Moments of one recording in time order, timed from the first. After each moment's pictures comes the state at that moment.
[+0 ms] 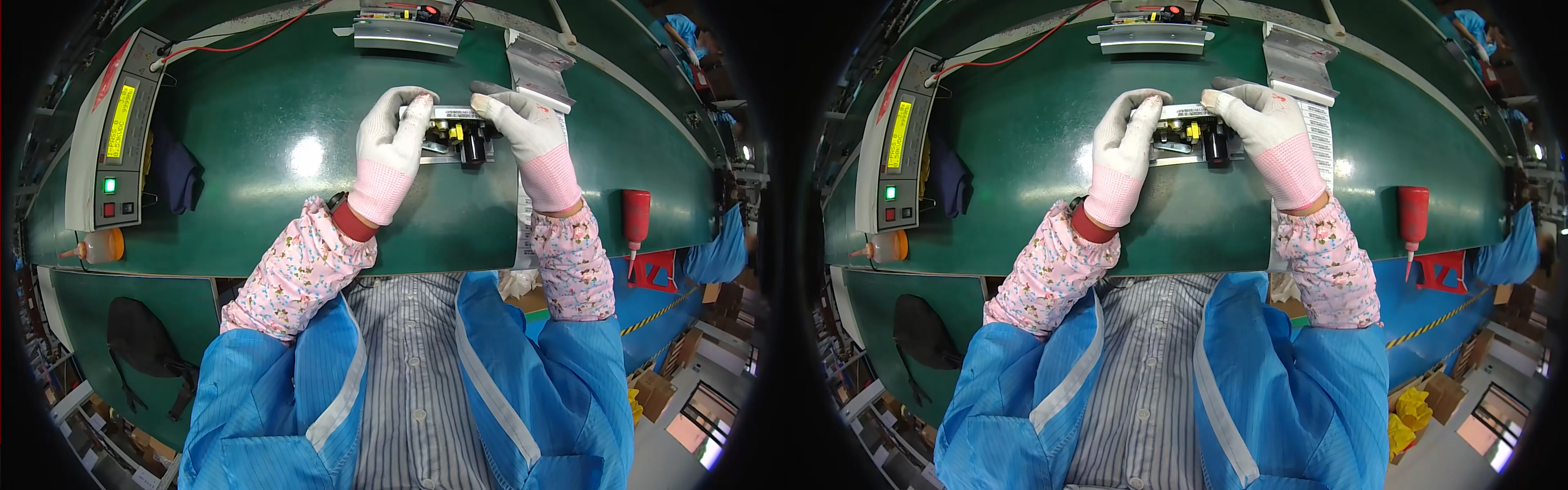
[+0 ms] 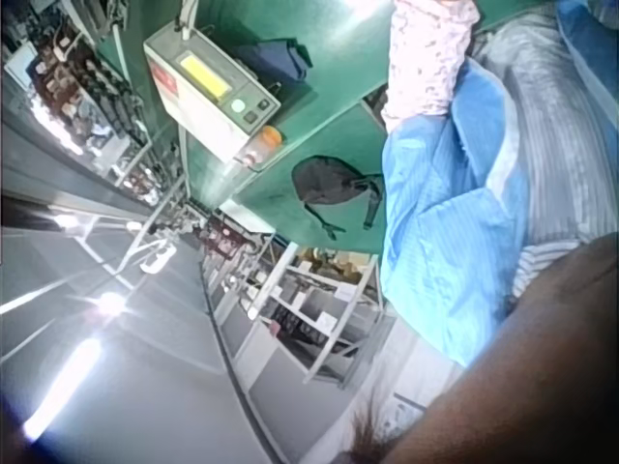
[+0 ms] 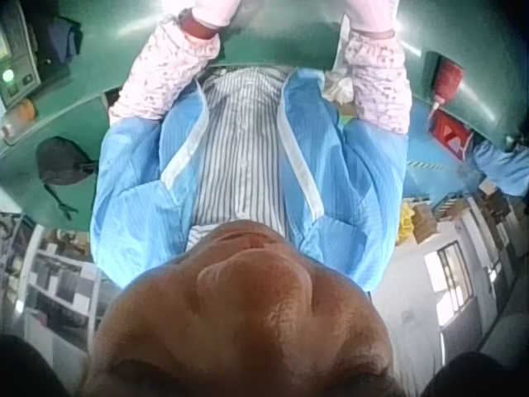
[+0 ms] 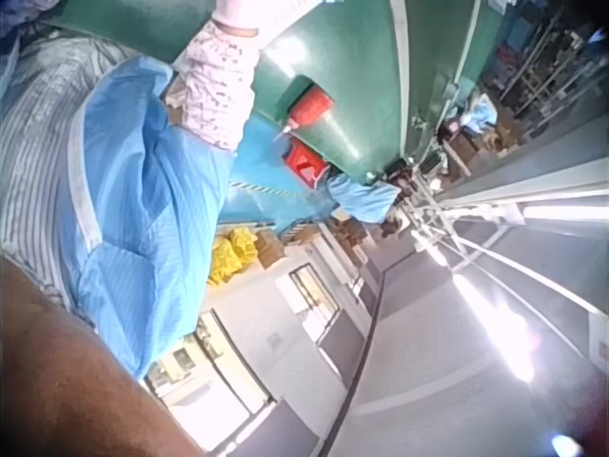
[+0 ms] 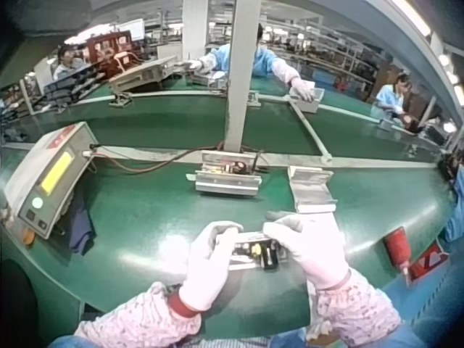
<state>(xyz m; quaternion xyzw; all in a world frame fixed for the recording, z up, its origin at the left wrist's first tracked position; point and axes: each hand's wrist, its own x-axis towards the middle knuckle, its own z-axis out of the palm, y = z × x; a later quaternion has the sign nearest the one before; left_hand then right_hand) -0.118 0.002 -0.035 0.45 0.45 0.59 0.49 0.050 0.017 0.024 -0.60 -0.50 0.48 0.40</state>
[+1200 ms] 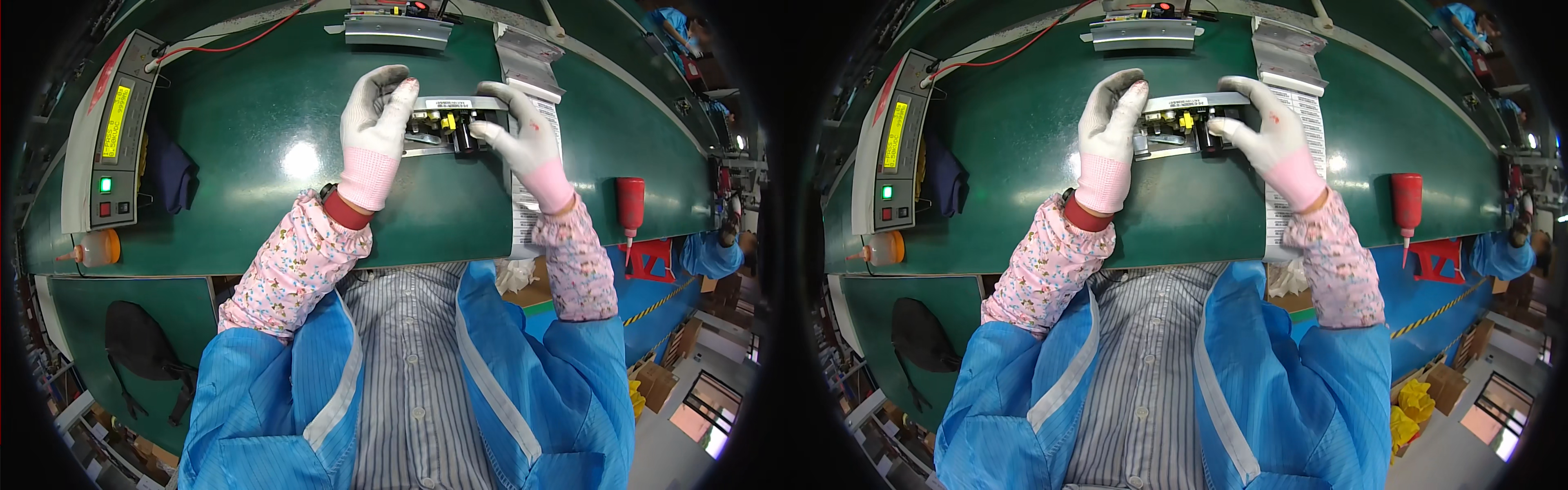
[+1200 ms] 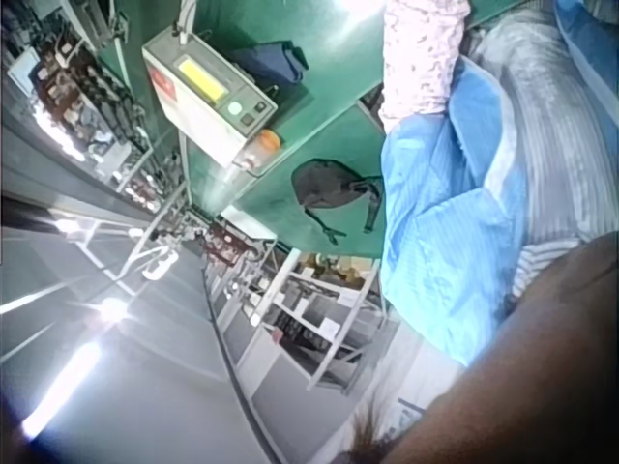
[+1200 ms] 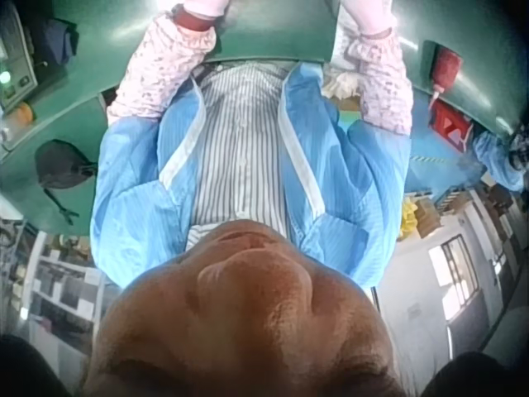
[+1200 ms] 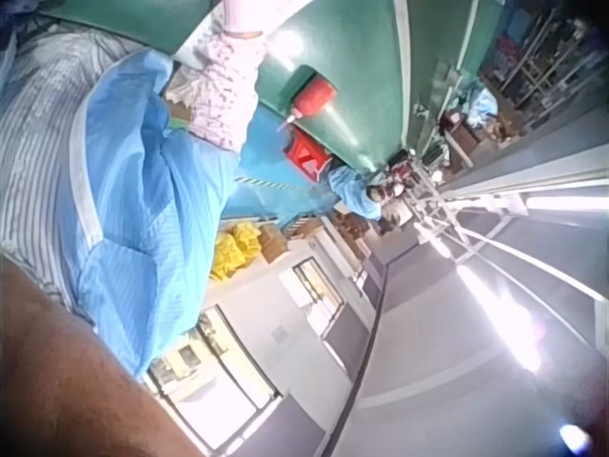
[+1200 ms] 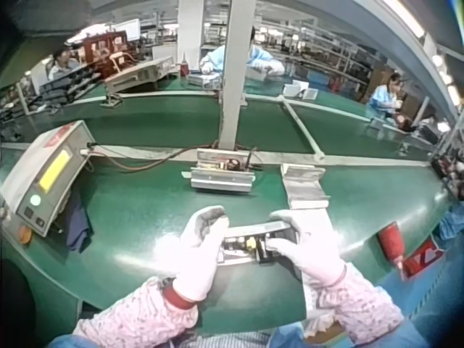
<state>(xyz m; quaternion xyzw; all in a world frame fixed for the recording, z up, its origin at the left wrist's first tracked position) -0.116 0.006 -0.046 0.41 0.41 0.66 0.48 0.093 0.003 -0.002 -0.54 -0.72 0.21 0.37</state>
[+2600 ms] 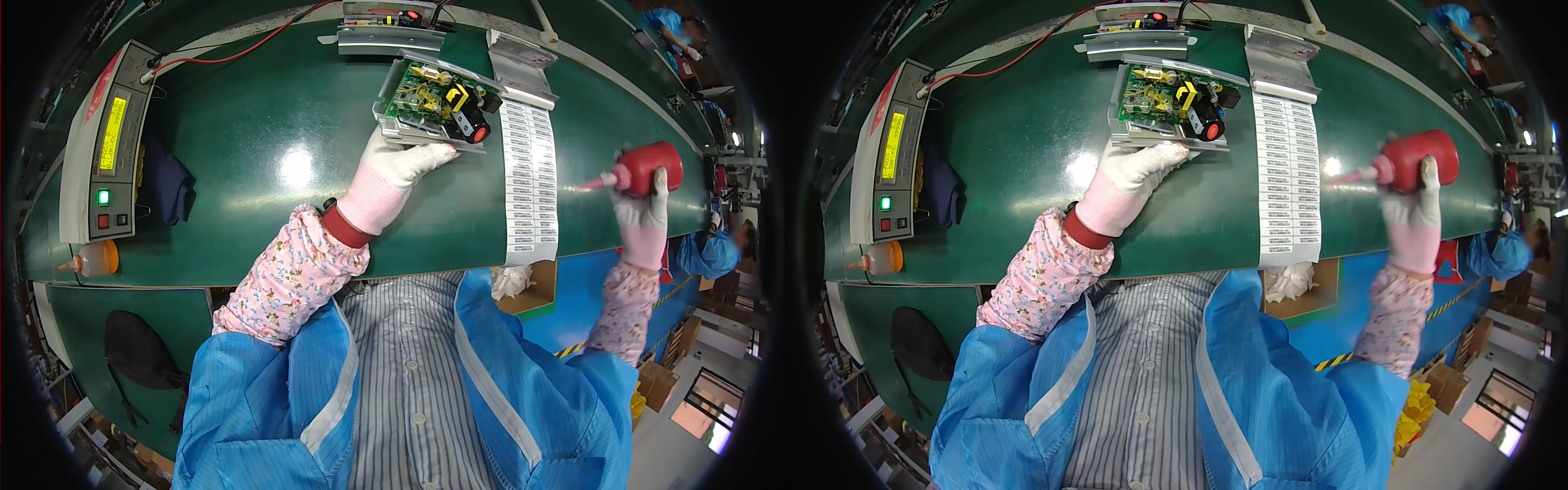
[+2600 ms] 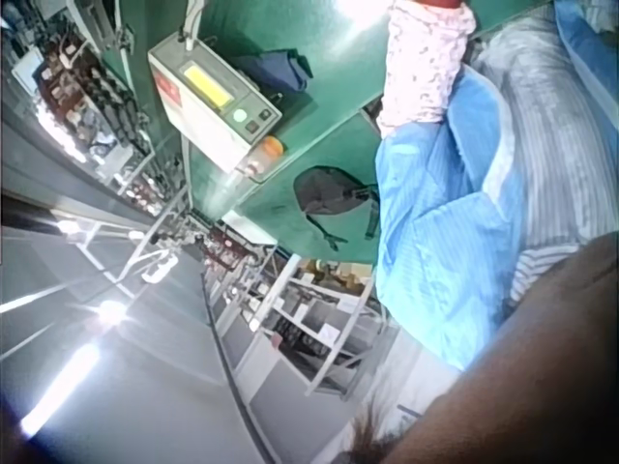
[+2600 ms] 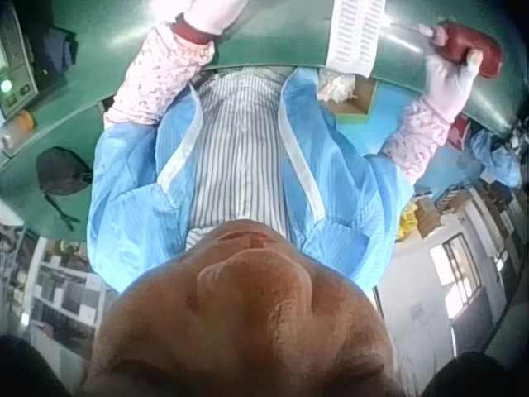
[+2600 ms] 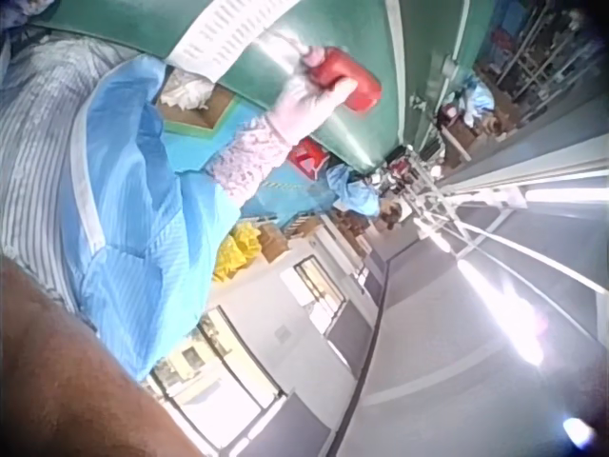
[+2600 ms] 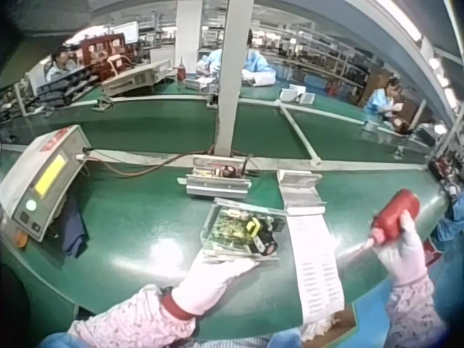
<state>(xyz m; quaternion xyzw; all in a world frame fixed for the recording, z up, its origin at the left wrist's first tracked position) -0.115 -0.013 -0.051 0.29 0.25 0.53 0.75 0.230 -0.051 0.049 -0.57 -0.33 0.44 0.61</state>
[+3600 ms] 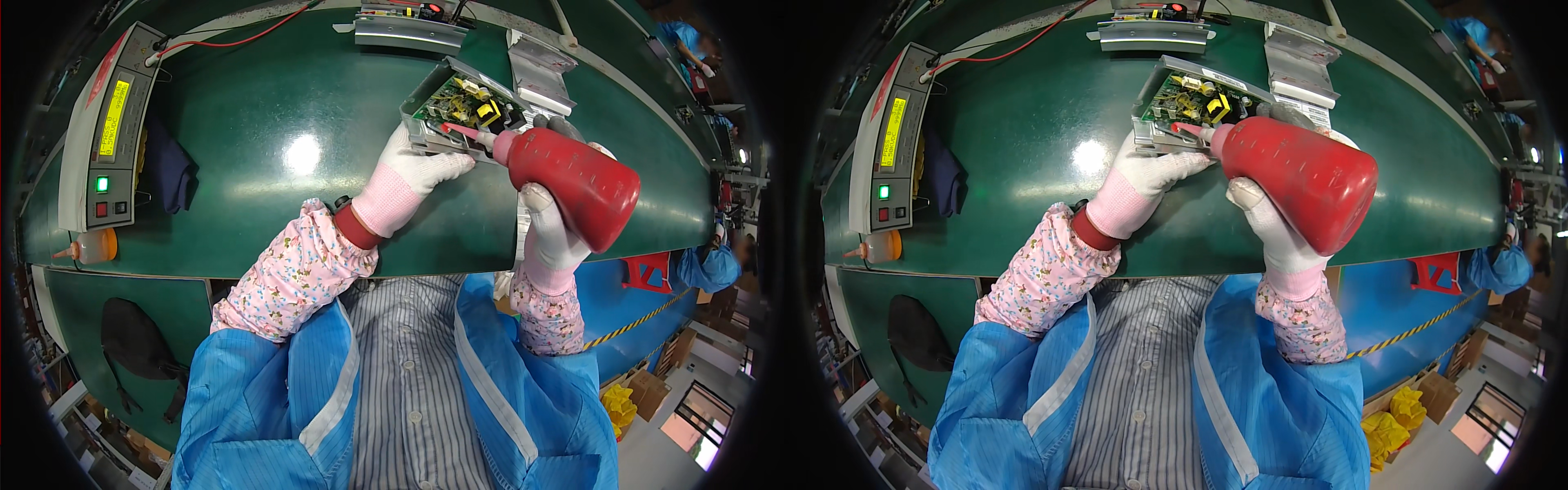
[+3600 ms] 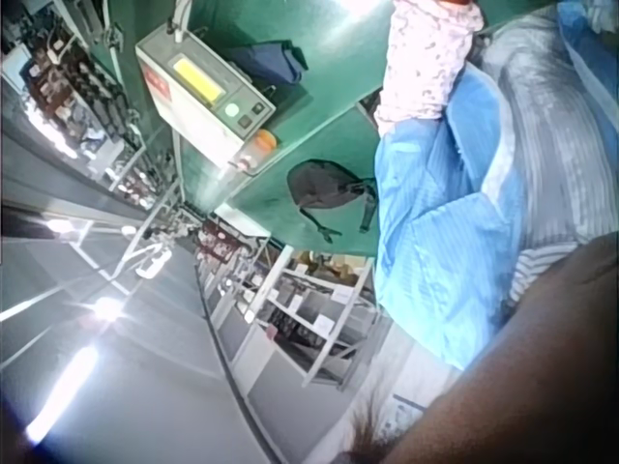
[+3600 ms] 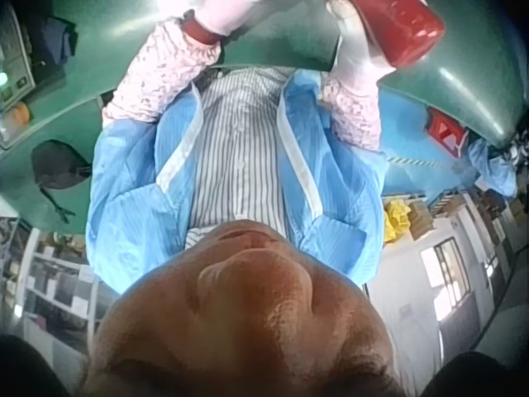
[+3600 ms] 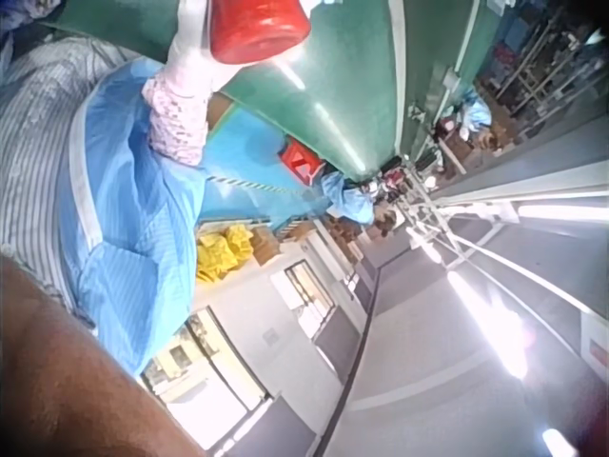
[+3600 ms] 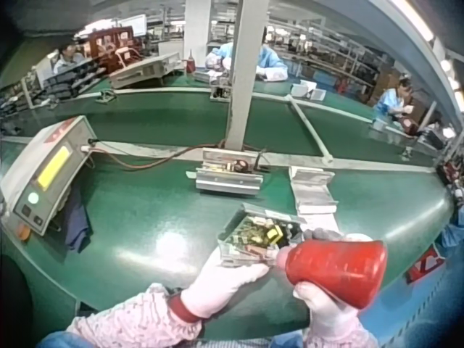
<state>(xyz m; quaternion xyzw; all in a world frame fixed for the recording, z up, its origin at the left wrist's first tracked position) -0.112 -0.009 -0.058 0.35 0.28 0.52 0.73 0.065 -0.044 -0.007 -0.42 -0.56 0.19 0.69</state>
